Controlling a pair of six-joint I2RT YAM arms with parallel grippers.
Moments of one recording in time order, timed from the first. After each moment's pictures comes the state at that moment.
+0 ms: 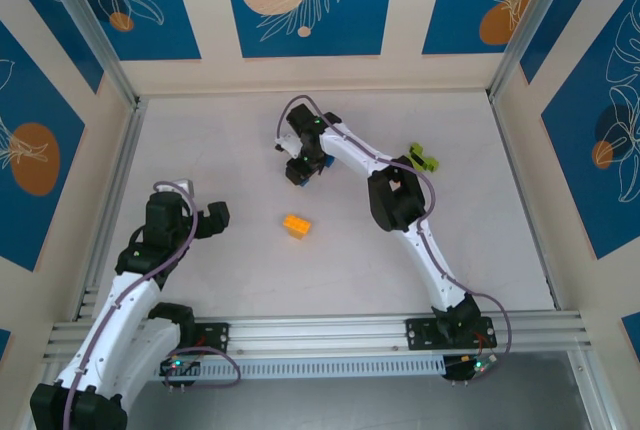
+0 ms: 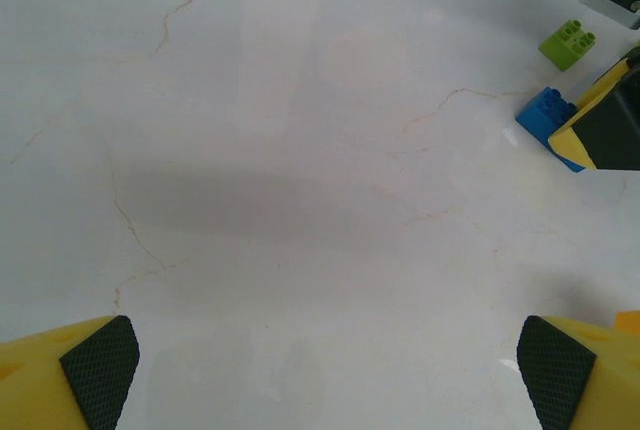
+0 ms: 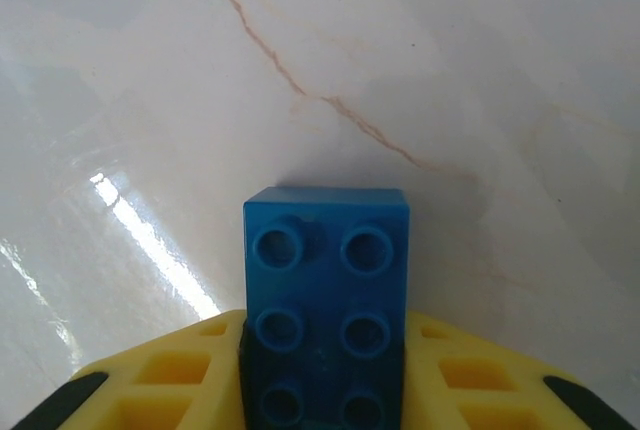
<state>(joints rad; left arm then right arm) -0.16 0.71 0.54 -0.51 -0.02 -0.33 0.62 2.54 2.30 -1.06 -0.22 -0.23</state>
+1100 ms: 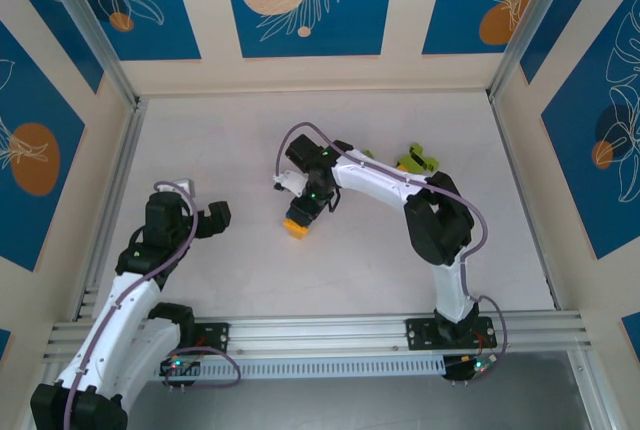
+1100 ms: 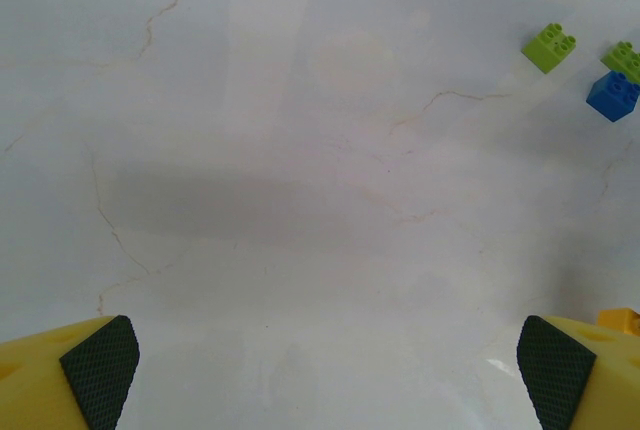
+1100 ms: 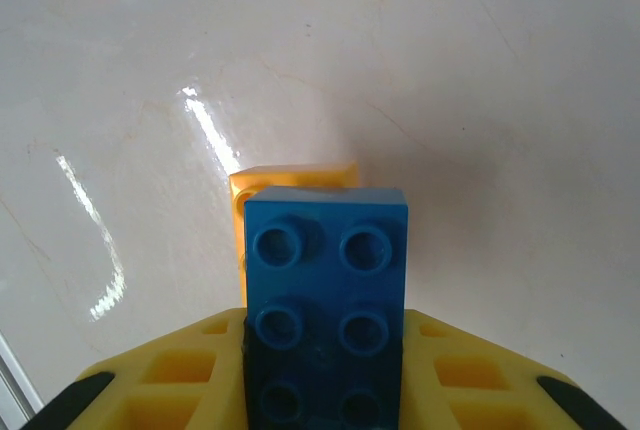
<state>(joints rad) -0.16 0.71 0.54 -0.49 0.01 -0.33 0.79 2.00 1.62 -0.97 -0.30 -0.20</state>
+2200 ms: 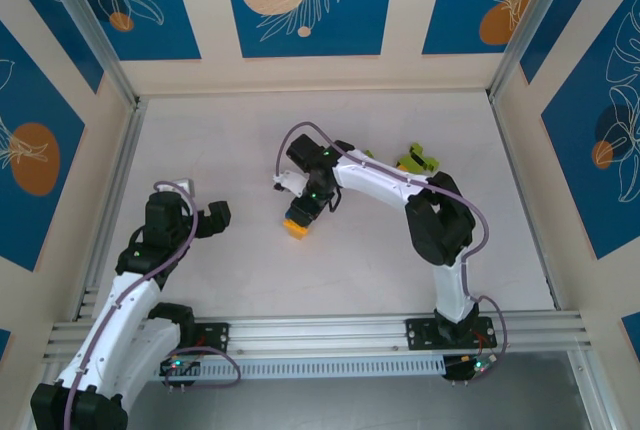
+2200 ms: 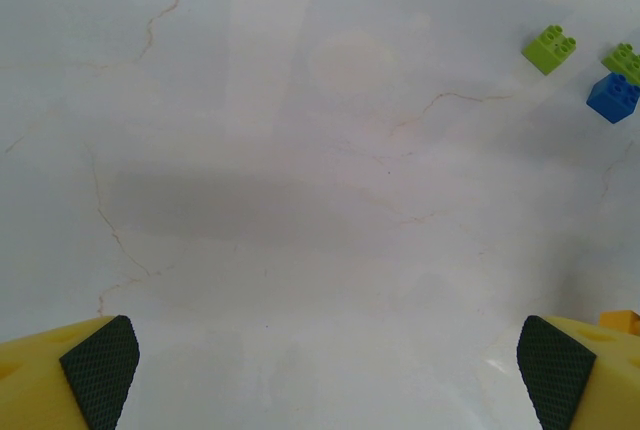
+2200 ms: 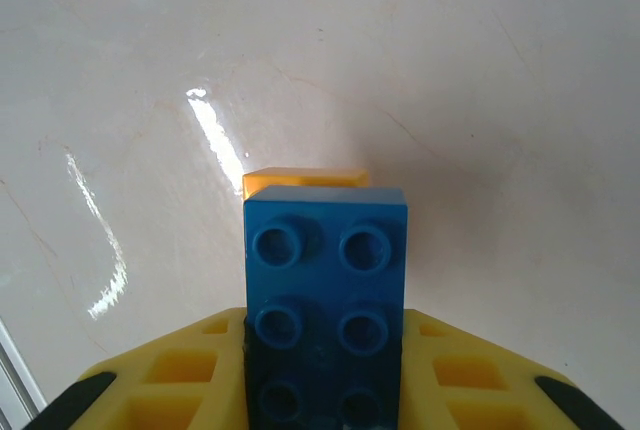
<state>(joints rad) -0.16 0.71 0.54 -0.49 0.01 -0.33 0.78 1.99 1.61 -0.96 -0.31 -0.22</state>
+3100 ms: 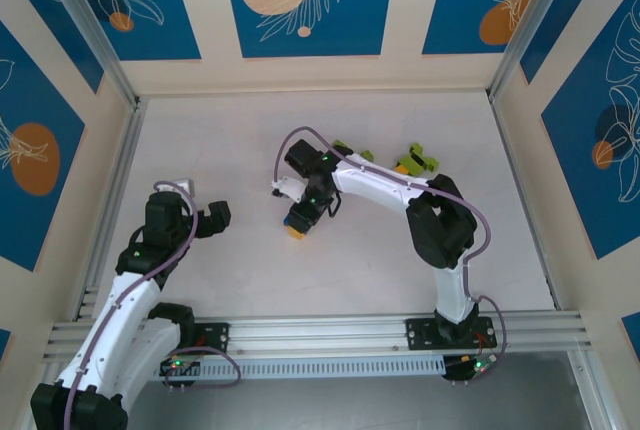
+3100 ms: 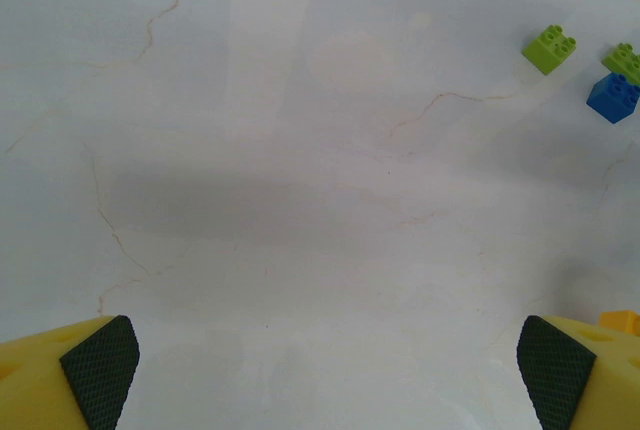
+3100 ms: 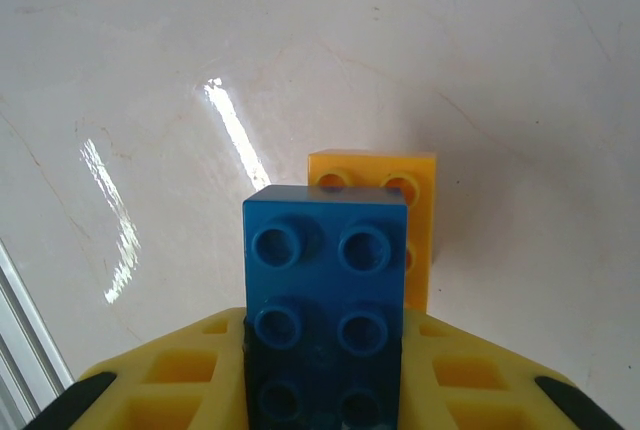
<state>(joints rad) -0.16 0.71 0.54 -0.49 0.01 -0.33 0.81 1.97 1.57 -0.96 -0.34 -0.21</state>
